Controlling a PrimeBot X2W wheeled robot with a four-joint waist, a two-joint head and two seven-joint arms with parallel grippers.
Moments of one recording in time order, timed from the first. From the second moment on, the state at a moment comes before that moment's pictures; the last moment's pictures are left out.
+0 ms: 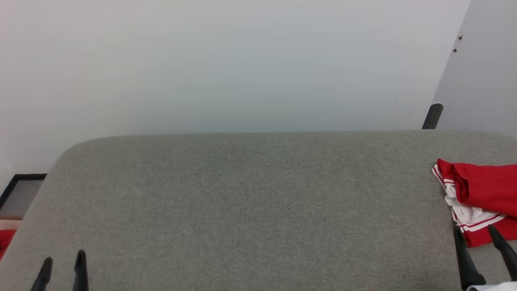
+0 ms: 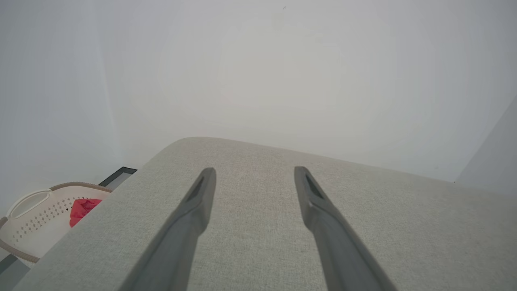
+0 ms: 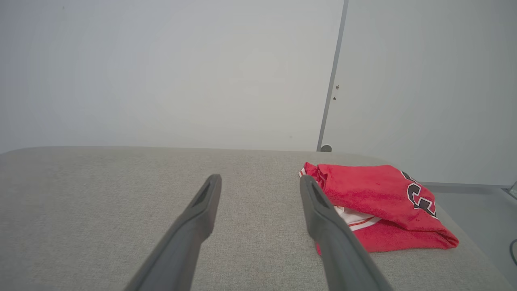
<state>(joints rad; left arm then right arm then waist) 0.25 0.46 0.01 0.01 -0.64 0.07 -0.26 0.14 -0.18 -0.12 -0.08 0.21 0.13 0.02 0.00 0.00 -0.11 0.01</state>
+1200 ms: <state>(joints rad) 0.29 0.27 0.14 0.02 -0.50 -0.04 -0.25 0.24 -0.12 -0.08 -0.11 0.17 0.13 0.00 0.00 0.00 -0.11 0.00</state>
